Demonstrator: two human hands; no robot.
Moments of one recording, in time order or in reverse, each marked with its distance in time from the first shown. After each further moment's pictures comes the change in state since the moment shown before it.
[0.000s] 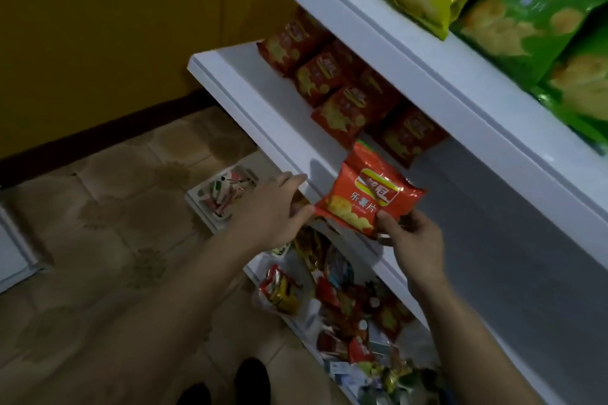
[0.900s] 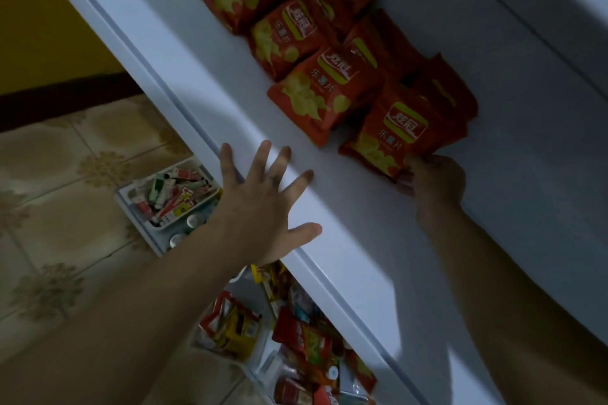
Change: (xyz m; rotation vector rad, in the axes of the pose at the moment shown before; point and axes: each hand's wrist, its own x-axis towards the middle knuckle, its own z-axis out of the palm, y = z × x) left_hand 0.122 0.000 0.114 0.534 0.094 0.115; right_hand 0.249 0.058 -0.004 0.050 0.237 0.013
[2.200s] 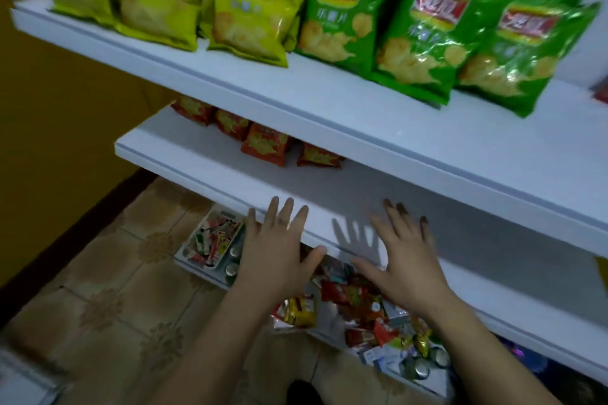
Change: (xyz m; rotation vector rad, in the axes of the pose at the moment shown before) left_hand -0.120 0.046 -0.167 -0.139 -0.207 0.165; right_hand -0.276 -0.045 -0.153 -0.998 -0.282 -0.409
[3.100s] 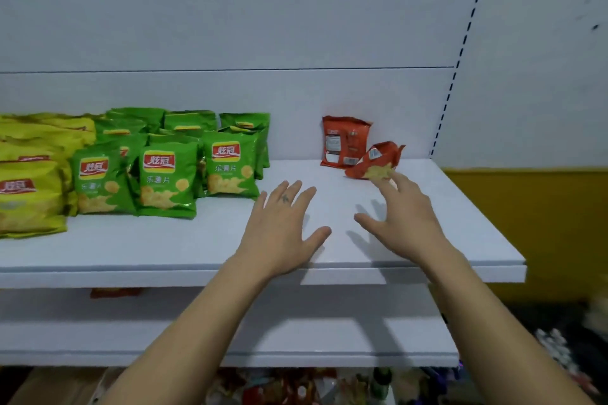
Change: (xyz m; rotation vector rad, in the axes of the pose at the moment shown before) left_hand 0.050 0.349 -0.130 0.101 0.255 0.509; right_hand -0.123 0.251 -0.226 0.120 0.470 0.459
